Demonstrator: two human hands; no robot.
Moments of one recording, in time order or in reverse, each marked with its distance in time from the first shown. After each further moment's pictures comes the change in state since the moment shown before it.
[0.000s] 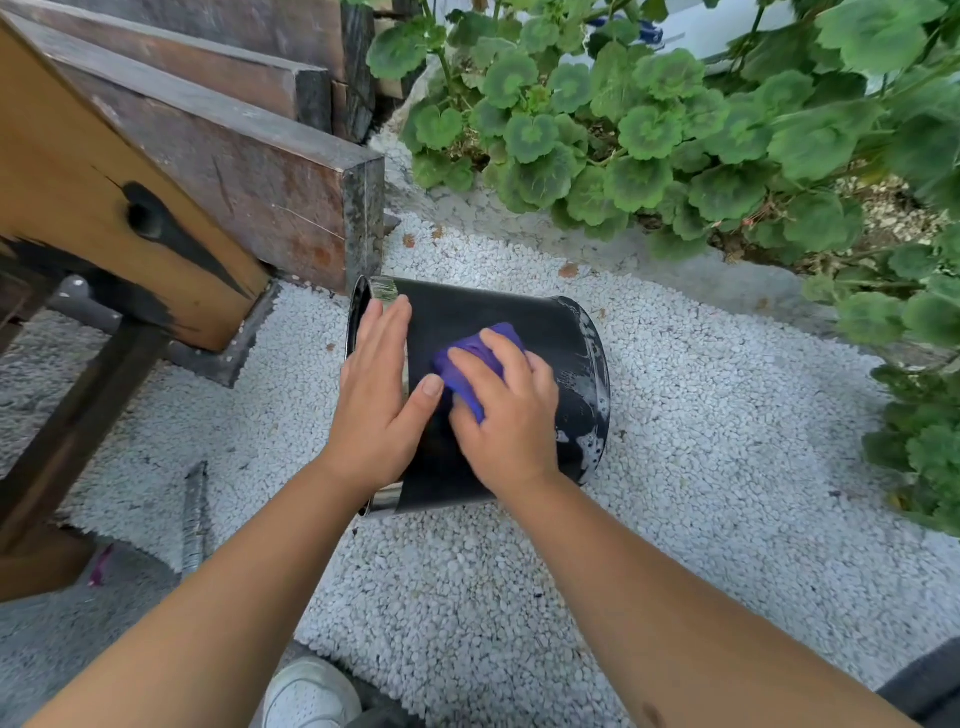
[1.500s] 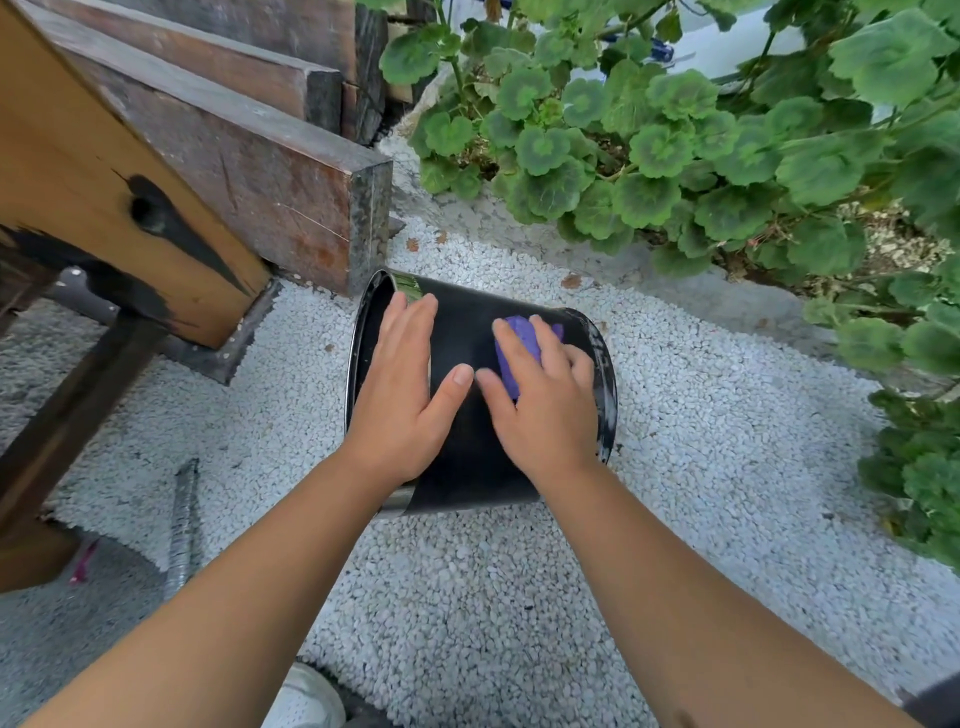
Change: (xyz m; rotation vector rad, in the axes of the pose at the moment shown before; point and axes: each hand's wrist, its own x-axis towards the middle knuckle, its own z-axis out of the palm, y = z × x) left_hand 0.015 0.015 0.012 0.014 0.049 -0.008; right_hand 0.025 0.019 -0.025 -0.197 -0.172 0.144
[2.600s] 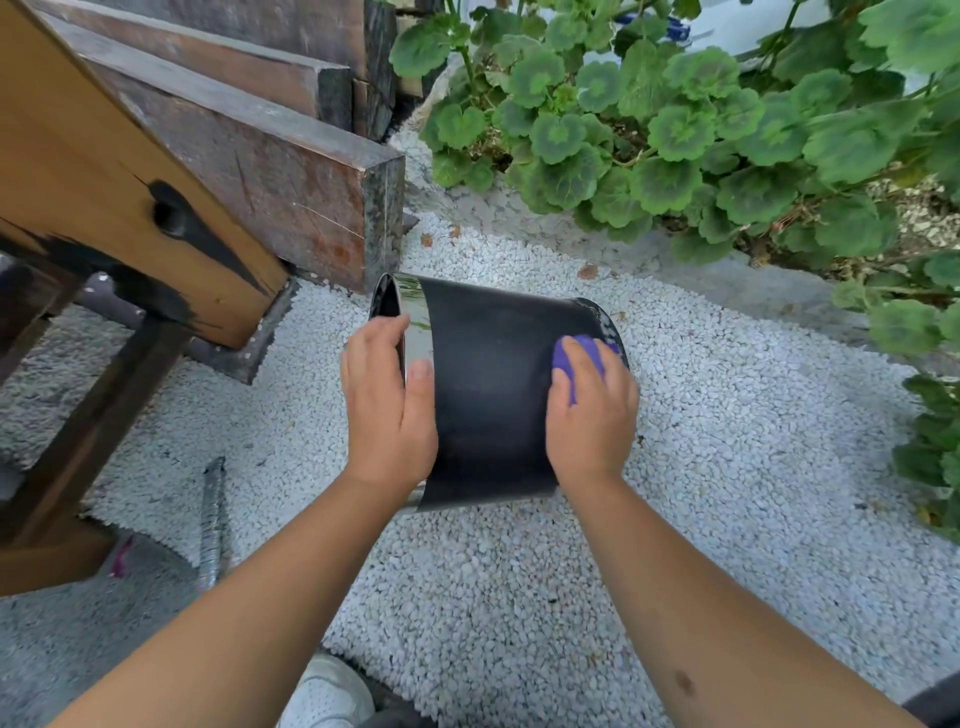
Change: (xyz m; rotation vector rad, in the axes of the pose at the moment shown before) left_hand -0.016 -0.009 -0.008 -0.046 0.264 -0.061; right_hand -0.013 0.028 0.027 0.114 0.214 0.242
